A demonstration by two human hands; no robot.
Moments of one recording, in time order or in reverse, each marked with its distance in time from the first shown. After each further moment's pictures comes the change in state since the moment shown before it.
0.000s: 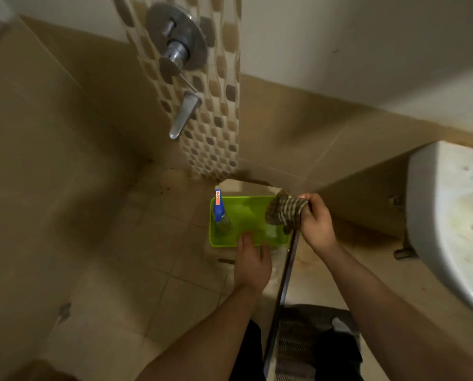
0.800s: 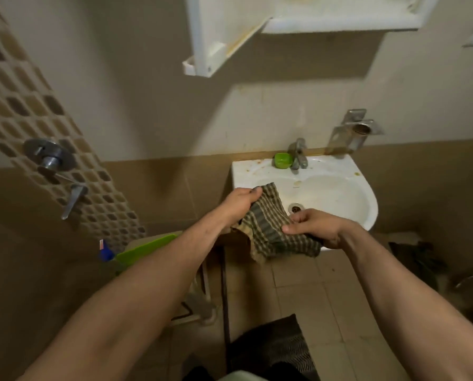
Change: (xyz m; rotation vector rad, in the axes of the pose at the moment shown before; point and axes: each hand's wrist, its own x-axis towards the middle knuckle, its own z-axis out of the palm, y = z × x) left_hand -0.177 0.319 0.117 -0.119 -0.731 0.261; right_hand -0.192 -0.031 -0.424 0.205 -0.445 0.324
